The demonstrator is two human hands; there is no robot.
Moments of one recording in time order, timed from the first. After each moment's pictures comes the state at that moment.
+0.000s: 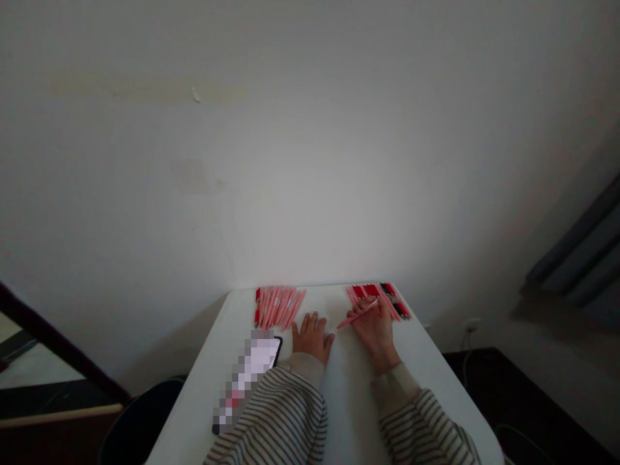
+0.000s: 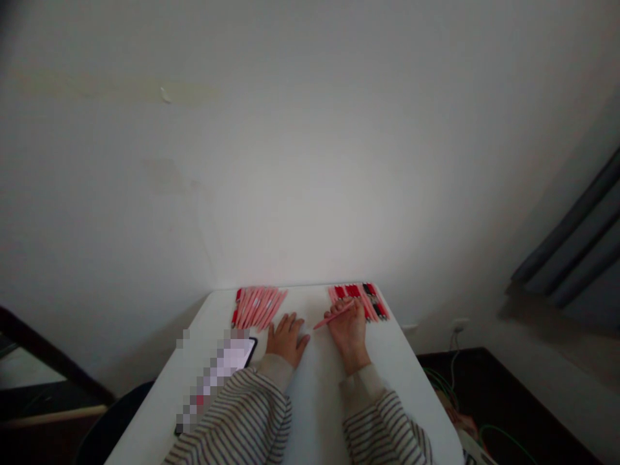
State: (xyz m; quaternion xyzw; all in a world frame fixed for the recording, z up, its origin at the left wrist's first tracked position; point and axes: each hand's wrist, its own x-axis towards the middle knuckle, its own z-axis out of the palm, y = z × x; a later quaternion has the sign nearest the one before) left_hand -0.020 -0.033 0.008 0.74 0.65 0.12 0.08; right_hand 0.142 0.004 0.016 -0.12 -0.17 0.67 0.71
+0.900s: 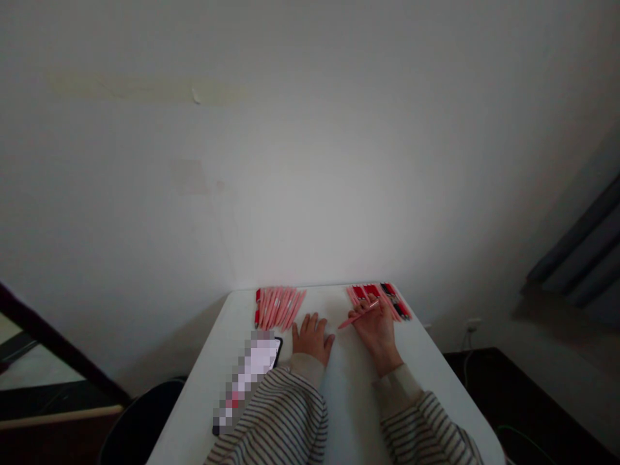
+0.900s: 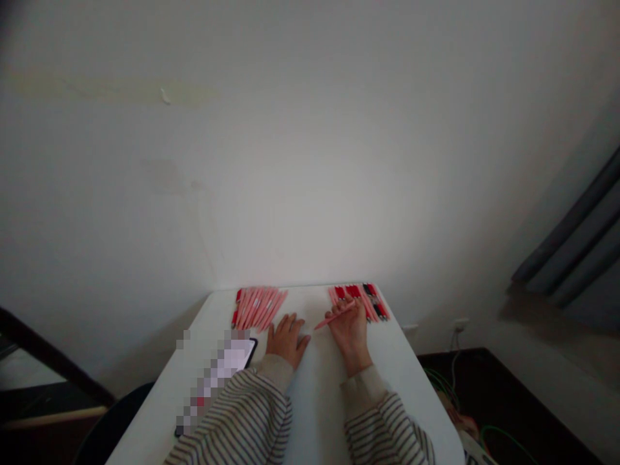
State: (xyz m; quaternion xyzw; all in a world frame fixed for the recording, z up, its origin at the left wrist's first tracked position) left_hand -0.021 -0.032 0.005 0.74 0.65 0.14 0.09; right_hand 0.143 0.003 0.017 -0.12 -0.15 0.68 0.71
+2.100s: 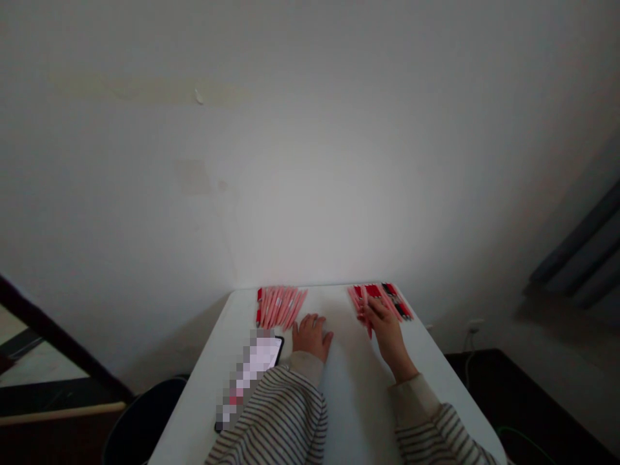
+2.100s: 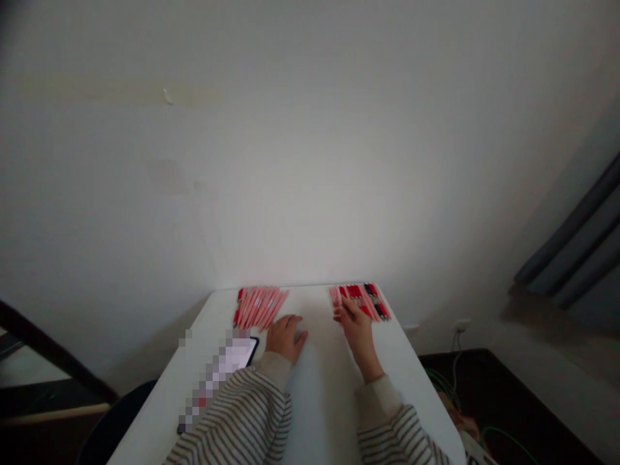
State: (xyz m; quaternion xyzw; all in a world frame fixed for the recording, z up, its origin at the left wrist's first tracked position) left_hand -0.027 -0.024 0.002 0.73 0.65 0.21 0.08; right_hand 0.159 -0.004 0.006 -0.44 -0.44 0.43 0.65
